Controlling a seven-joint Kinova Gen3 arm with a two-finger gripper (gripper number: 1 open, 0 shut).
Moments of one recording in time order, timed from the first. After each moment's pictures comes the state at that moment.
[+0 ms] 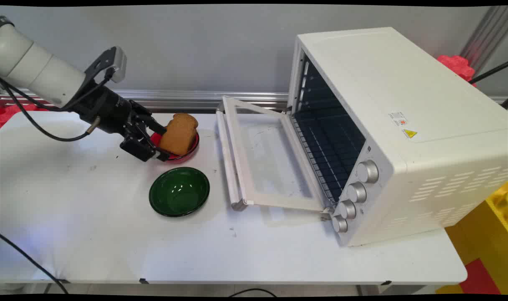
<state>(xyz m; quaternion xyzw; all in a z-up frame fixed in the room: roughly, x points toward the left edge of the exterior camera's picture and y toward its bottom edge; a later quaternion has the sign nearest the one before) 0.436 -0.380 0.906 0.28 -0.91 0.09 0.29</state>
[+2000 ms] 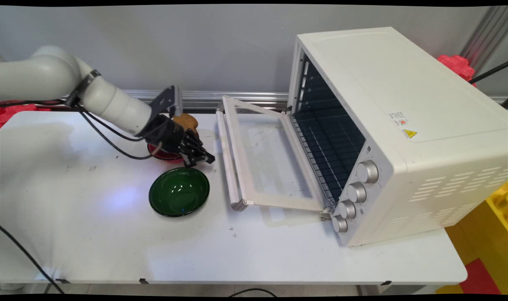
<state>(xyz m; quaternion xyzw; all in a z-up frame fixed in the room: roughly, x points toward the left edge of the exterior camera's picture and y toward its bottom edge) 0.390 -0.451 0.788 0.24 -0.91 0.10 0.32</state>
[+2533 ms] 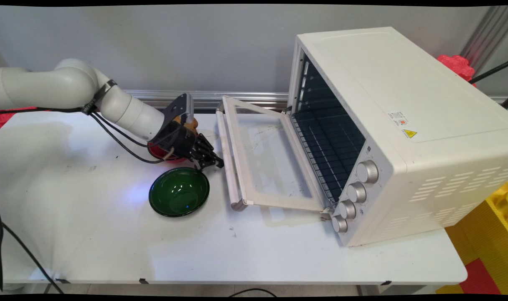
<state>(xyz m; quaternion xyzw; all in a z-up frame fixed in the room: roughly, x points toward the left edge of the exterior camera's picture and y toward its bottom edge) 0.377 -0.465 0.764 0.22 -0.91 0.10 0.34</state>
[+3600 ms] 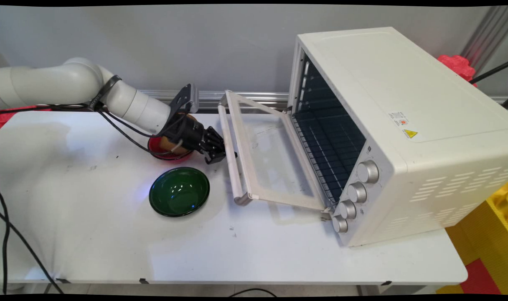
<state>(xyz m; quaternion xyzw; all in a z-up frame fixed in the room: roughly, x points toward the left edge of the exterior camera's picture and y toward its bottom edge) 0.369 -0.479 0.773 0.22 -0.89 0.09 0.39</state>
